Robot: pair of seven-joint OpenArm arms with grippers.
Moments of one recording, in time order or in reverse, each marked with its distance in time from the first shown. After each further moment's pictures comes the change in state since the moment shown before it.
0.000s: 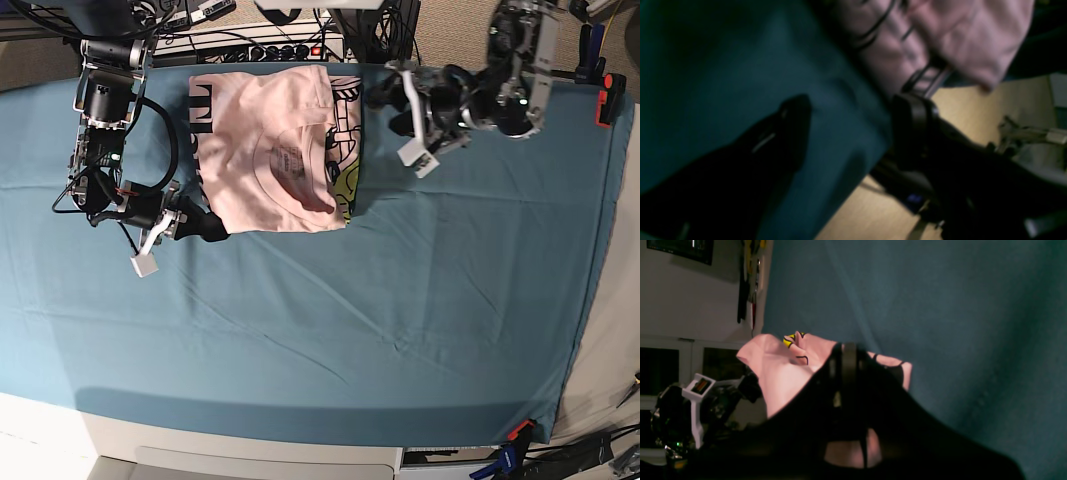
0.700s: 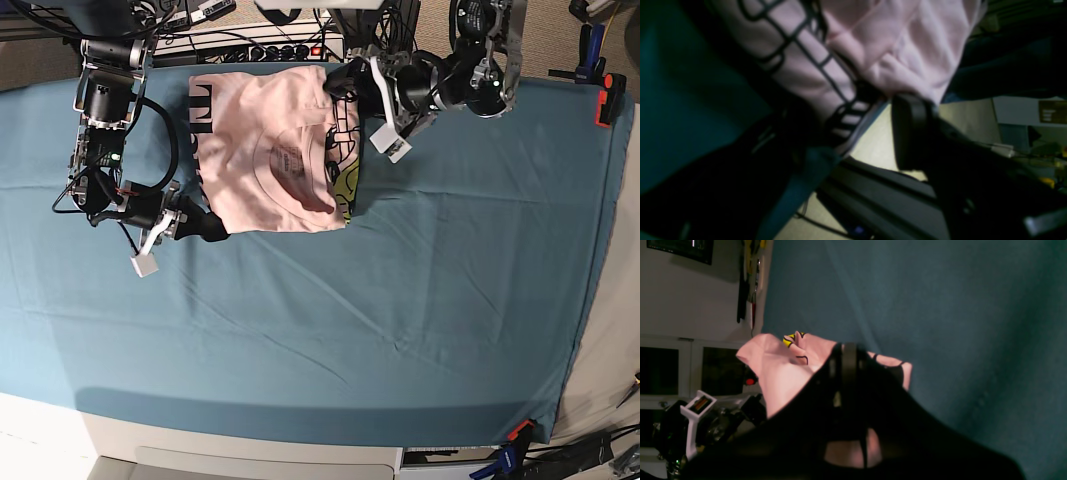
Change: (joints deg) left arm 3.8 7.7 0.0 -0.1 -1.3 0.2 0.0; right arm 0.0 0.0 0.0 0.0 0.0 0.4 0.0
